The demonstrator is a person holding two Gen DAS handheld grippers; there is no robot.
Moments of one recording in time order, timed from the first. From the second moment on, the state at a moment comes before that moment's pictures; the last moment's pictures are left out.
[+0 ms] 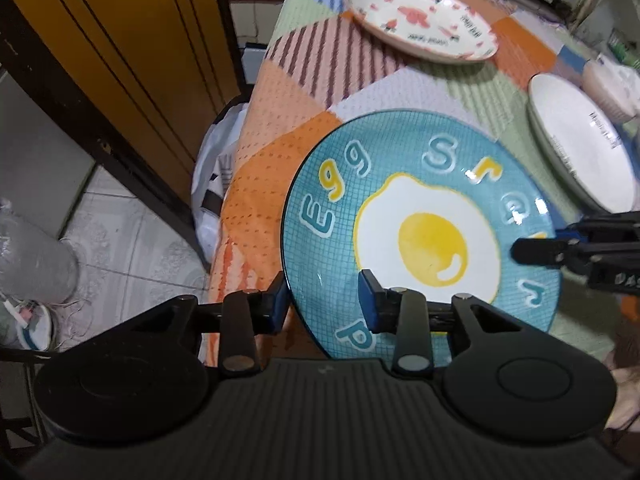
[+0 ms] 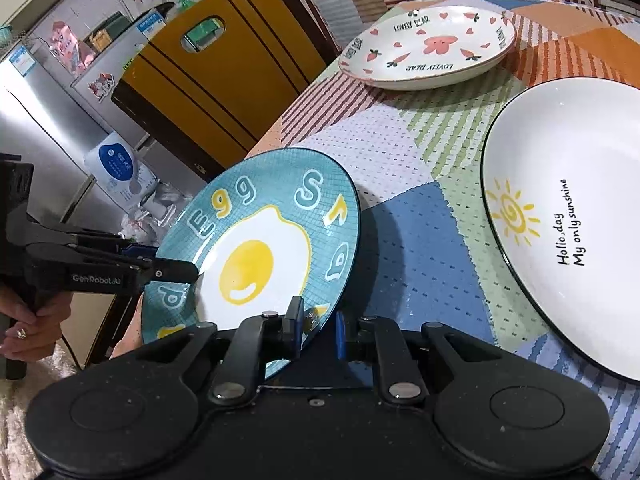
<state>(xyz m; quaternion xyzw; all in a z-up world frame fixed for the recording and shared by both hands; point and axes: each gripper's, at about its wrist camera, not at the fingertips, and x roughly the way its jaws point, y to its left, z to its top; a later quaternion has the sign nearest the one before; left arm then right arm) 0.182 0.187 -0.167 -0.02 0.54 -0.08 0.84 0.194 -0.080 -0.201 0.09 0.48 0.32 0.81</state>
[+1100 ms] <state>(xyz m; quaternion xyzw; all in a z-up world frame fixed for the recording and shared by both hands) 0.272 0.011 -0.126 -0.02 0.50 -0.23 0.83 0.210 -0.259 -0.131 0.13 0.42 0.19 0.88</state>
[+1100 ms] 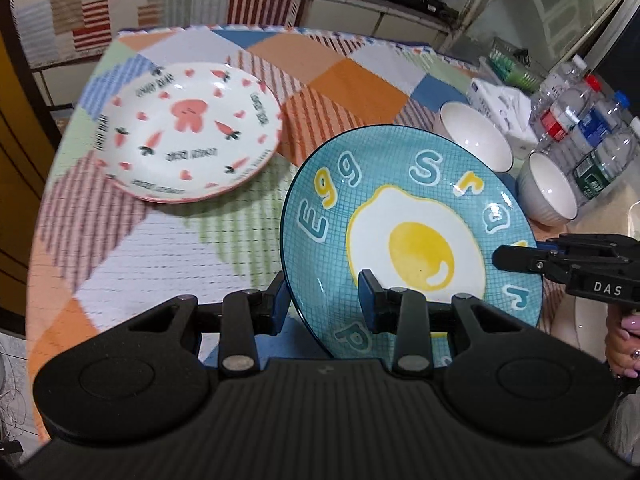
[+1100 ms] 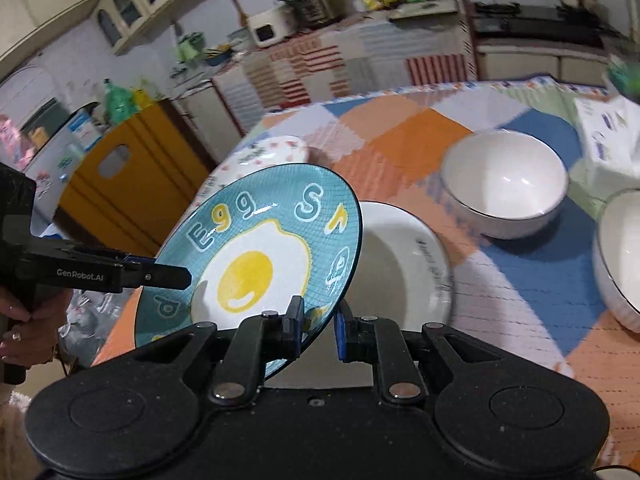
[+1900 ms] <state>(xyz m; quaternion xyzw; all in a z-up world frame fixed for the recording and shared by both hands) 0.281 -0.027 -0.158 0.02 0.57 -0.23 0.79 0.238 -0.261 -0.157 0.08 0.49 0.12 0.86</state>
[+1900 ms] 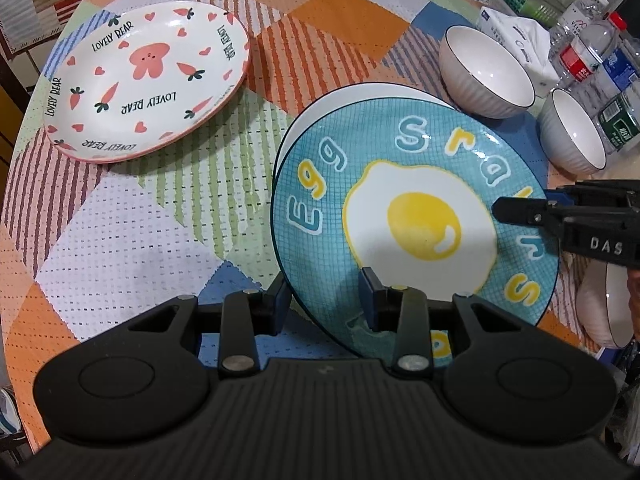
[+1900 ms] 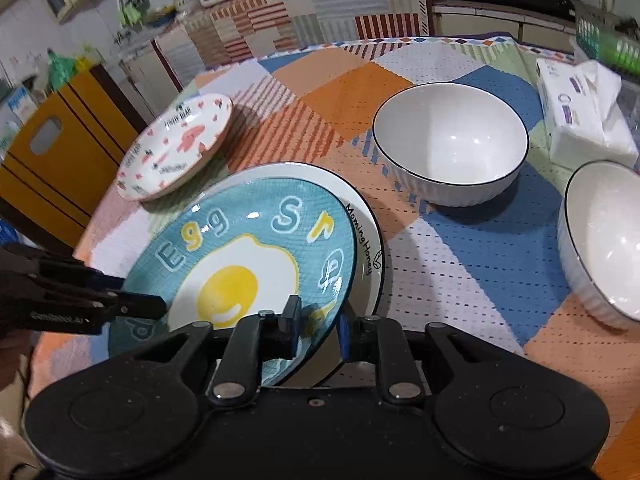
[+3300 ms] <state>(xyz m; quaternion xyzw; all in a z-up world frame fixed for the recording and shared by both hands) 0.271 0.004 -0.081 0.06 0.57 -0.21 0.79 0.219 -0.187 -0.045 -0.08 0.42 0.11 0.90</state>
